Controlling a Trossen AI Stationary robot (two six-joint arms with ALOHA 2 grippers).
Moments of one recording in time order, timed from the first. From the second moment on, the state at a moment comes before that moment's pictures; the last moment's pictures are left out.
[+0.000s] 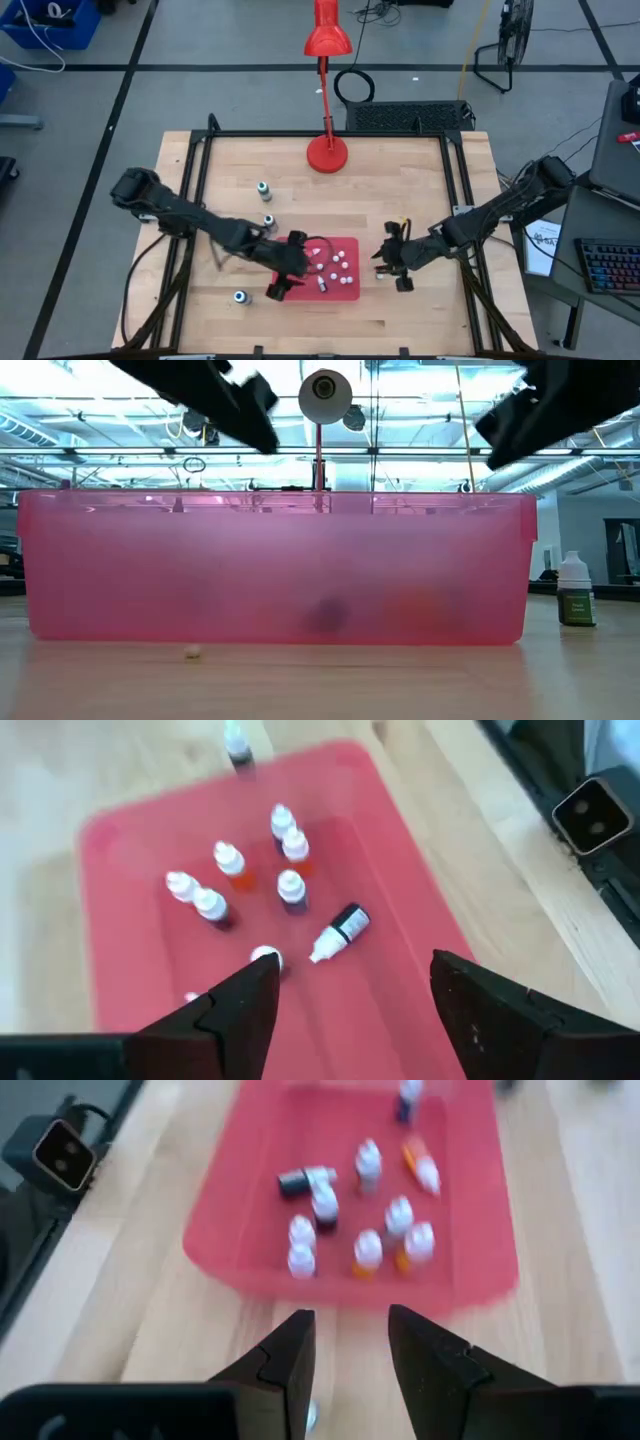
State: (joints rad) left arm -0.36 1.62 1.11 -0.32 -0.01 0.01; right arm 0.49 1.25 0.72 -0.24 0.24 0.28
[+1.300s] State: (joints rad) left arm -0.42 1.13 0.57 0.19 -0.23 0.05; right arm 0.51 1.72 1.01 -0.64 0.10 0.33
